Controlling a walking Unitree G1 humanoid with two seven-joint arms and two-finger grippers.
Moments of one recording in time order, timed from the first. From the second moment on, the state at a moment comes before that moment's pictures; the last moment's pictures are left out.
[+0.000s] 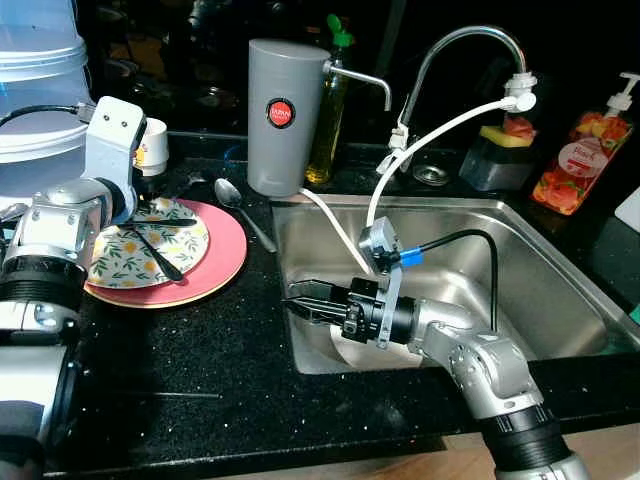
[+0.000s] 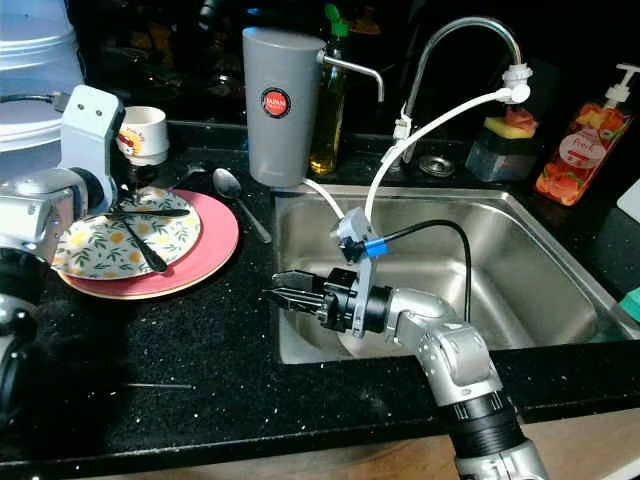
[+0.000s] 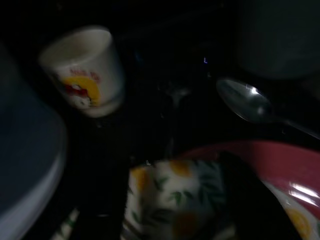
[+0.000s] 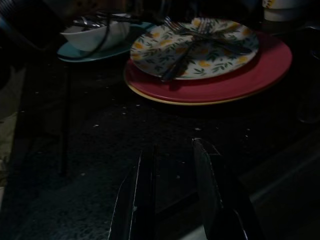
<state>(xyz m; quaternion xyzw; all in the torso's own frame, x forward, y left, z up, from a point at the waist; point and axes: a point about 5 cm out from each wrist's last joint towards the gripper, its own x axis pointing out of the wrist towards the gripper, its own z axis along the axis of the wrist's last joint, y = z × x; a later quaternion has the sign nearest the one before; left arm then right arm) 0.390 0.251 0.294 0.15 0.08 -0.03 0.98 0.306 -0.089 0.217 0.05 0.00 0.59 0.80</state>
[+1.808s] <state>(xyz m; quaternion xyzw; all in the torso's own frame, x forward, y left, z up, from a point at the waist) 0.355 0.230 0.249 -0.02 0.11 0.05 0.99 0.303 -0.093 0.217 0.06 0.00 0.61 0.79</state>
